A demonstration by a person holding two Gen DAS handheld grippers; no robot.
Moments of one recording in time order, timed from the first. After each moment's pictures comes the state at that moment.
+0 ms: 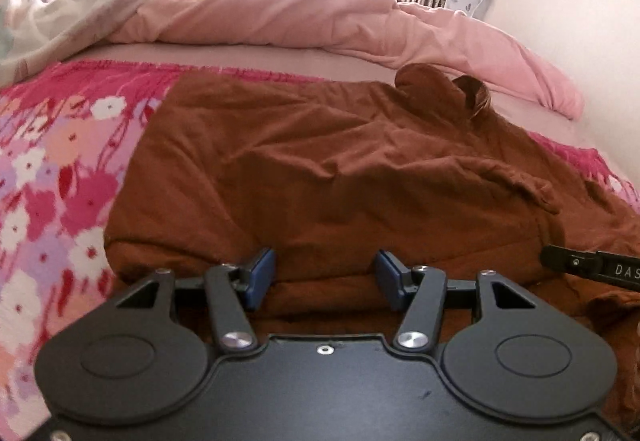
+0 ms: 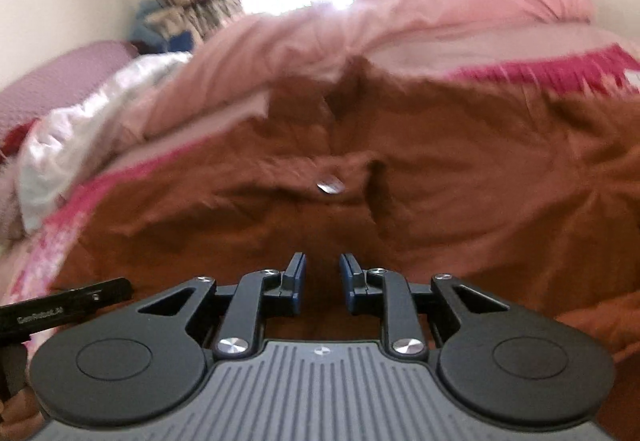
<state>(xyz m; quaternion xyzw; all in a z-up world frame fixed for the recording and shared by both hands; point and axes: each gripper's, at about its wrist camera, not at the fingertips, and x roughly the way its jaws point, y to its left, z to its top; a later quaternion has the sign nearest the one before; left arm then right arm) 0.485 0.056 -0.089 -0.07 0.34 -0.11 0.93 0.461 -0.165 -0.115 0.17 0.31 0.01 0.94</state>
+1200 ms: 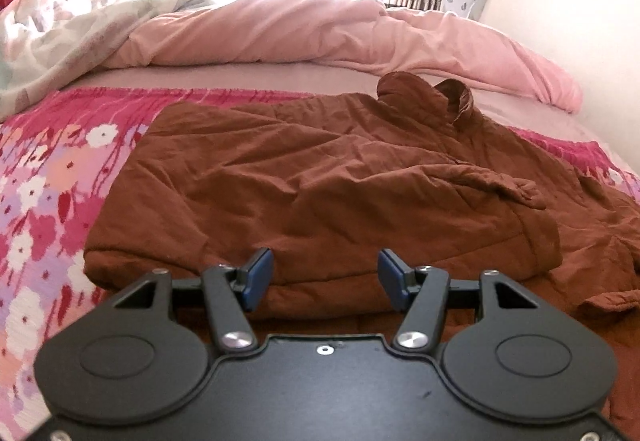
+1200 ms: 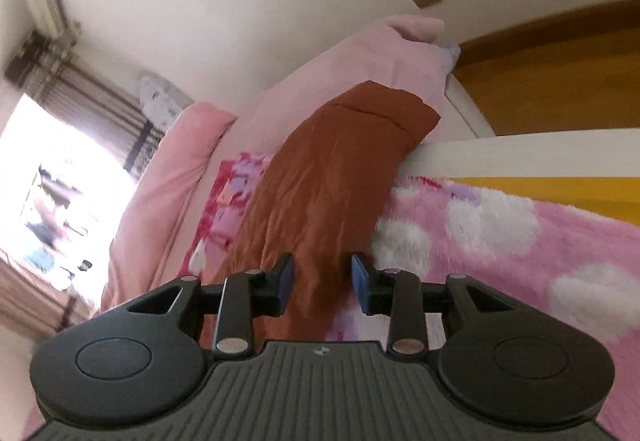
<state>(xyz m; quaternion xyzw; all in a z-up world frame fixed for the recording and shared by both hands) 0.476 0.027 -0.069 -0.04 0.33 -0.10 0.94 0.291 -0.597 -0.182 0.53 0.10 -0.27 0.80</state>
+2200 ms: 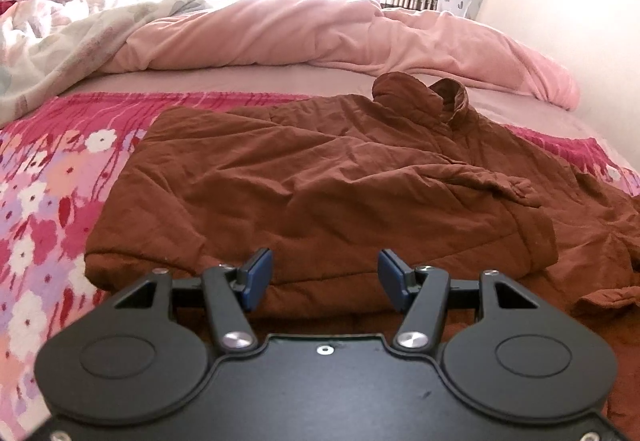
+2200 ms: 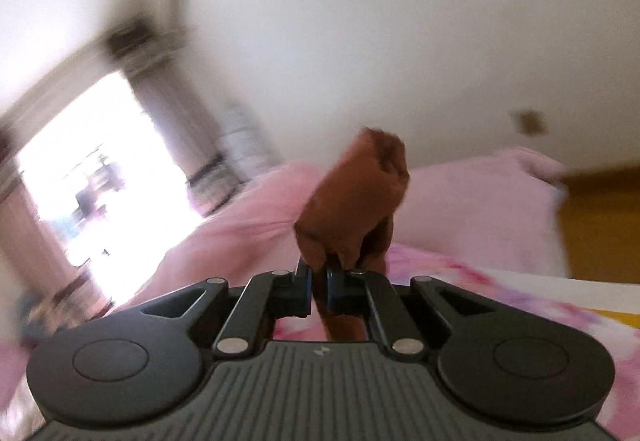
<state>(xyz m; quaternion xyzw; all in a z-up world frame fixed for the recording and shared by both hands) 0.471 0.025 -0.064 -0.03 0.32 -0.11 0.94 0.324 -0.519 -0.069 0.33 0.00 -0.23 0.91</state>
